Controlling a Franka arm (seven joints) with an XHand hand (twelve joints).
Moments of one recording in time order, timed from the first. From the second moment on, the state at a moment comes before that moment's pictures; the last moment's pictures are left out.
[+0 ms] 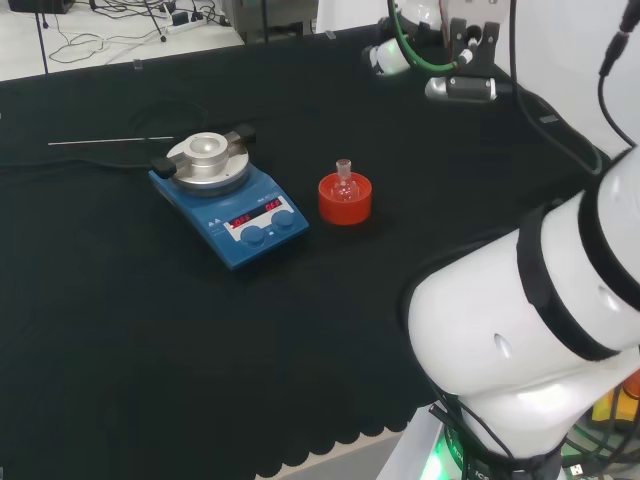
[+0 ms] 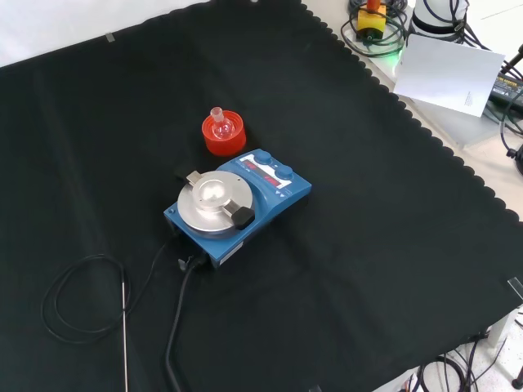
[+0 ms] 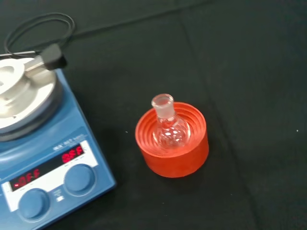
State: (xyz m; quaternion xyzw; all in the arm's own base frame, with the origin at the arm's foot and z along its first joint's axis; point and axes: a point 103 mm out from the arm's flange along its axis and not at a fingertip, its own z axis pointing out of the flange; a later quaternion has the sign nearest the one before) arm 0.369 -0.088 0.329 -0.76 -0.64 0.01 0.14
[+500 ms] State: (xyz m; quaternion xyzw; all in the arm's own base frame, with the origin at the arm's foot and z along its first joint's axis) arm 0.411 -0.110 0.263 -0.76 -0.63 0.01 0.17
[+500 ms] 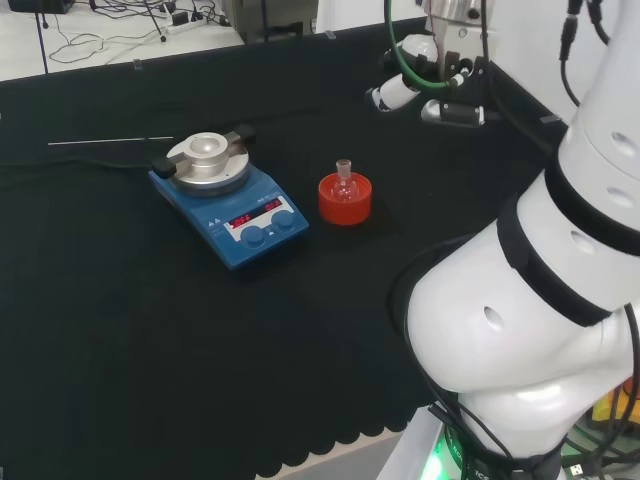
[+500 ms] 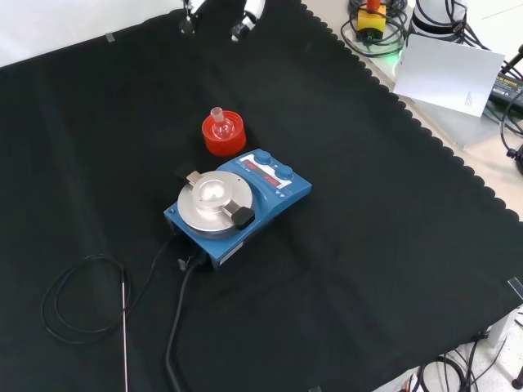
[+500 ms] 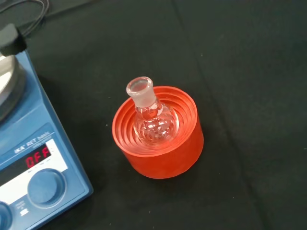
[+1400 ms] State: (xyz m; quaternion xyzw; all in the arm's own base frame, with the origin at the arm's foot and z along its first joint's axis) arm 0.461 -0.102 0.198 -0.76 -0.63 0.02 0.19
